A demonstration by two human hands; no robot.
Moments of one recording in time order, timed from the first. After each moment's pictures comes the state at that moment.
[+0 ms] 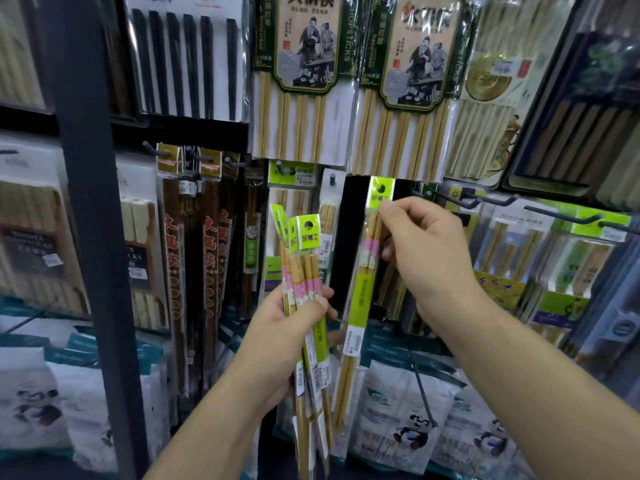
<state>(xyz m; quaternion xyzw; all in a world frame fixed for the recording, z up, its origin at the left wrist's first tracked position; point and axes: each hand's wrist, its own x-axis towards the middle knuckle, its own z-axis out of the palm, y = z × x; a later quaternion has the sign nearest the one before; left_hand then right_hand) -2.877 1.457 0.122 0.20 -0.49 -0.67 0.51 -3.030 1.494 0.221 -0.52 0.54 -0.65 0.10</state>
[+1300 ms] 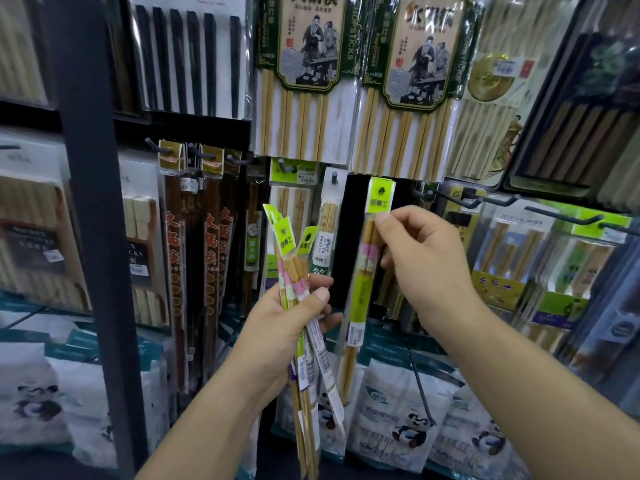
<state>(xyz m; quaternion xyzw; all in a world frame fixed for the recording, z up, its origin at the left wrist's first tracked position) -2.880 1.441 0.109 0.15 -0.47 -0.70 0.51 -3.029 1.502 0.212 -0.56 0.54 -0.63 0.07</state>
